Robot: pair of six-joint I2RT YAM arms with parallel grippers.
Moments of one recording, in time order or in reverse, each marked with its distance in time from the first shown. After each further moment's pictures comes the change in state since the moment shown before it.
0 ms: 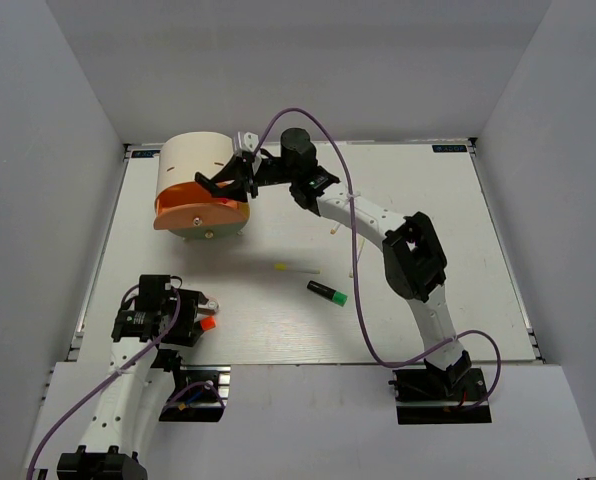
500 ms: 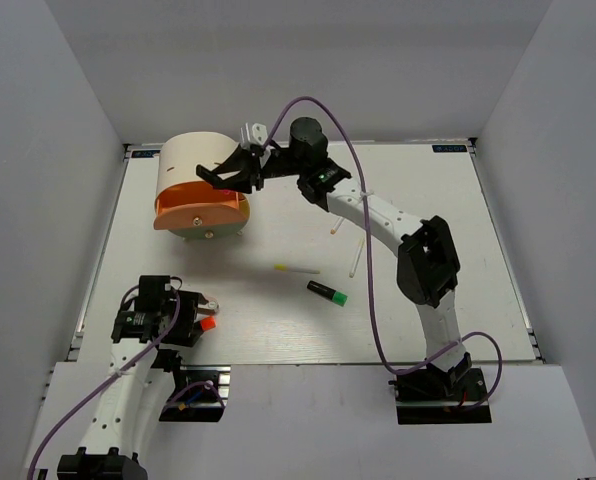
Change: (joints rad) left arm 0.000 -0.014 0.000 -0.016 -0.006 0.000; right arm -0.014 -0.102 -0.003 -0.040 -0.034 -0.030
